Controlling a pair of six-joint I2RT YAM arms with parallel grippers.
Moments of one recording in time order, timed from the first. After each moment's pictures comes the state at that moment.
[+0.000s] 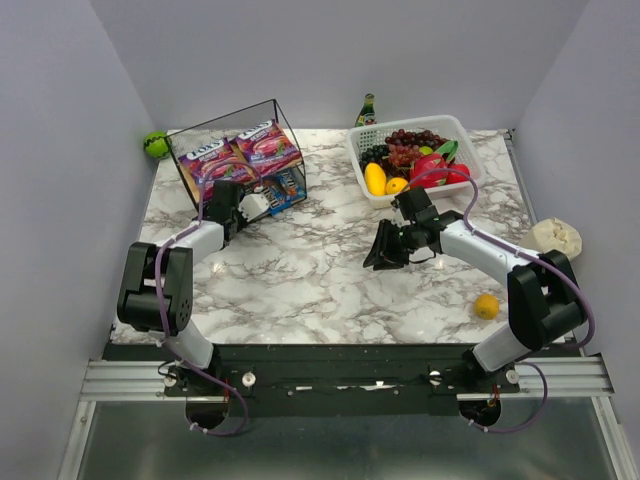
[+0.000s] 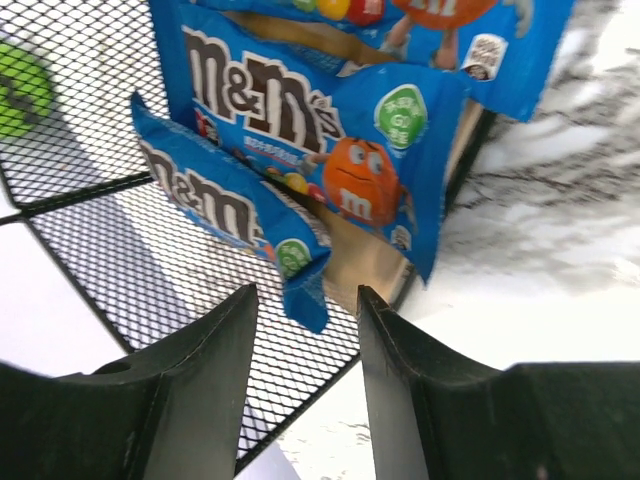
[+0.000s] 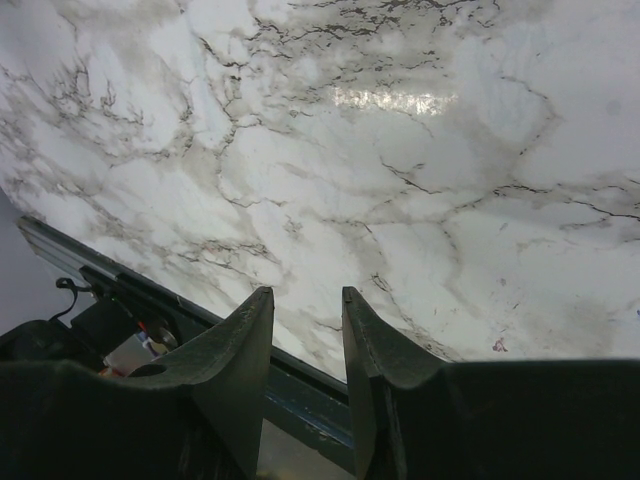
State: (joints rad) left arm -0.14 1.64 0.89 -0.07 -0.26 0.87; right arm 0.46 1.56 0.98 -0.49 -0.38 0.68
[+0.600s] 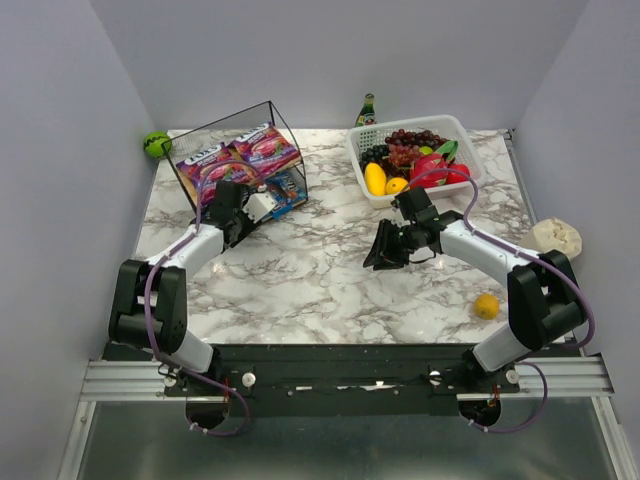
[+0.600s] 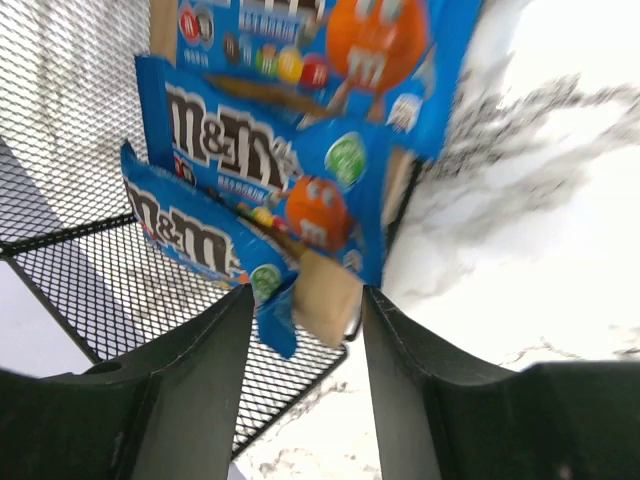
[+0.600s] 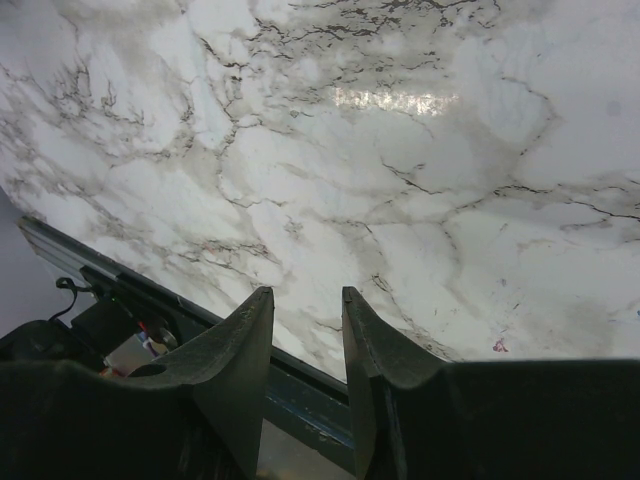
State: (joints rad) left arm -0.18 1.53 0.89 -0.24 -0.15 0.73; right arm 0.46 1.56 0.98 -0.49 -0.38 0.68
